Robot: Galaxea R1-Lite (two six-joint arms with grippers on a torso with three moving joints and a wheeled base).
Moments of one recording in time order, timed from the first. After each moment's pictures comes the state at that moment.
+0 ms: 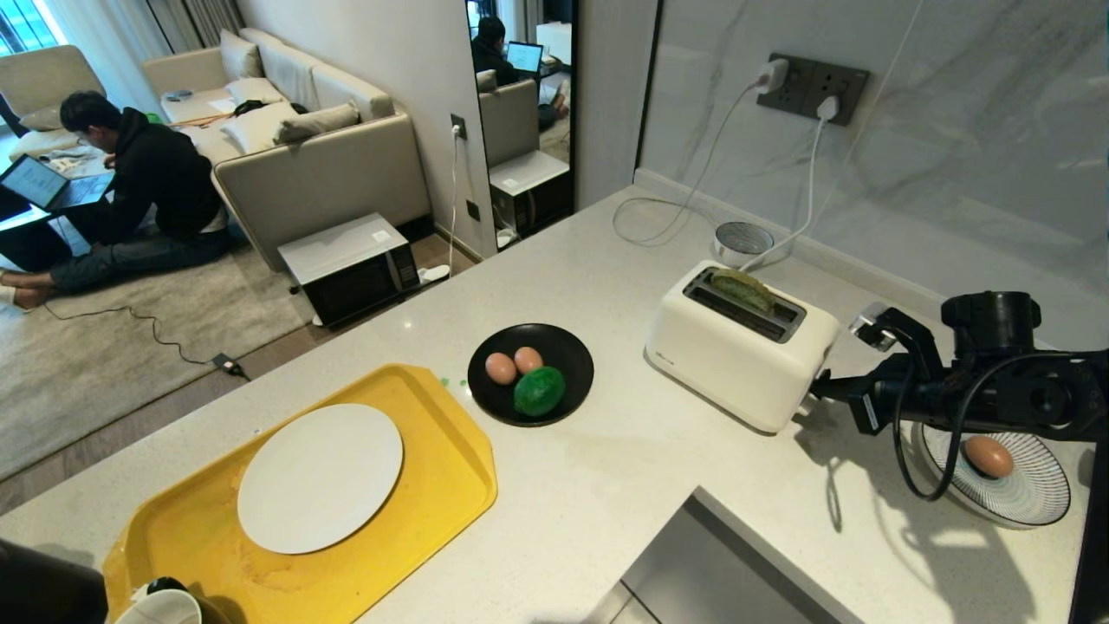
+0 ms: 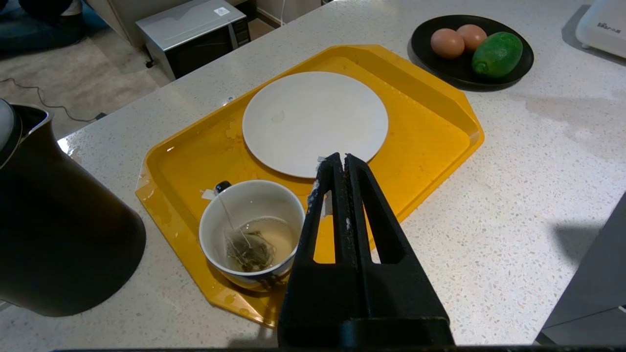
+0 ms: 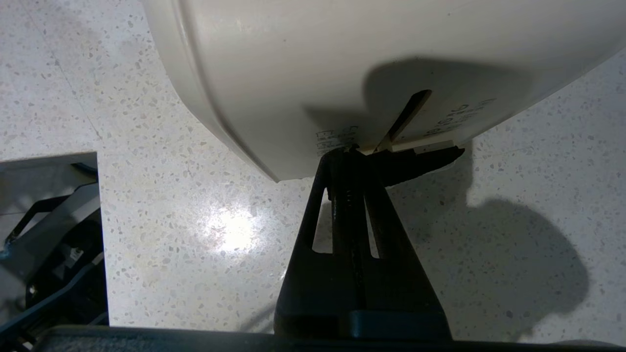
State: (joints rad) left arm 0.01 0.00 0.00 -0.01 0.00 0.00; right arm -0.13 2.00 -1.01 -0.35 0.48 -0.51
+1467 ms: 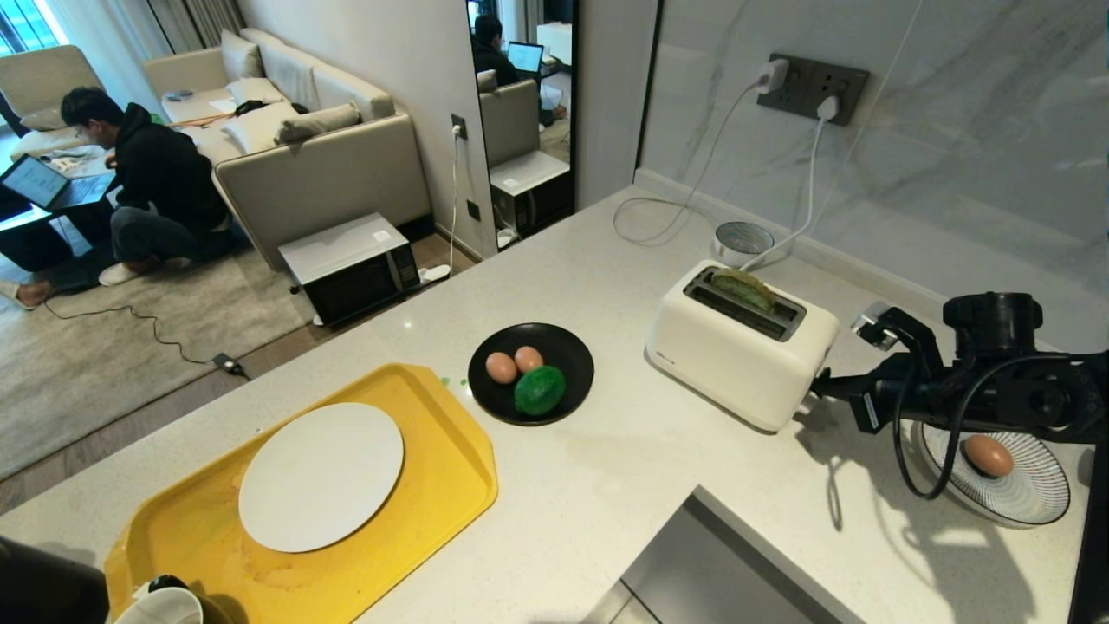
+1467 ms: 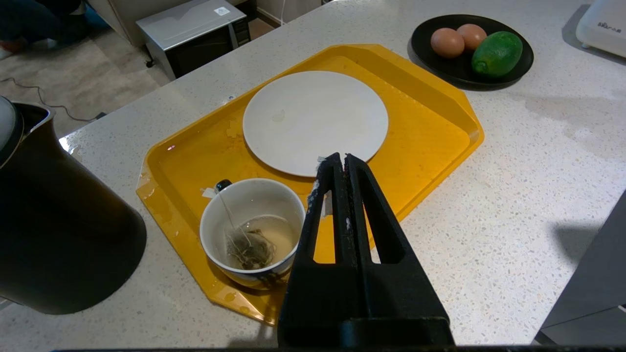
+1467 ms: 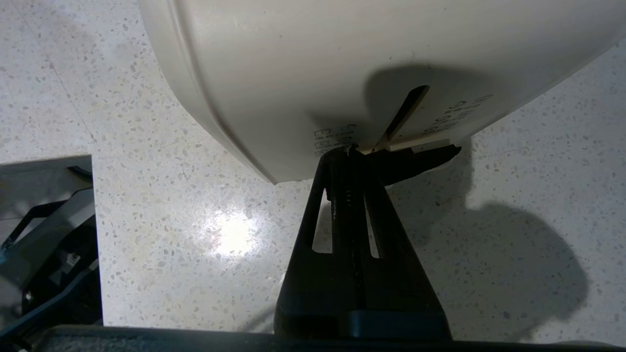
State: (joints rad) left arm 0.01 0.00 0.00 -0.01 0.00 0.00; right arm -0.14 2.01 -1.01 -0.38 0.49 -0.50
